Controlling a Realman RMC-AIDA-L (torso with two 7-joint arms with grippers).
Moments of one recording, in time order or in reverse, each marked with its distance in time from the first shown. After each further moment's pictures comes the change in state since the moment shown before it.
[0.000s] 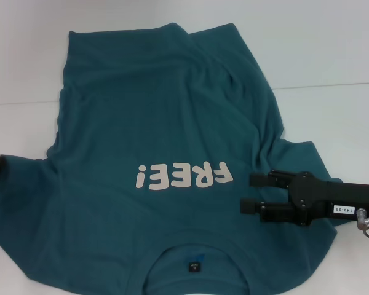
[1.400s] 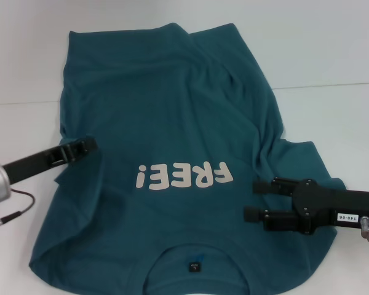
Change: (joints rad) left arm -0.099 -0.039 0.000 -0.145 -0.171 0.231 -0.054; right arm -0.018 -0.003 -0.009 0.003 -0.006 -0.002 -0.012
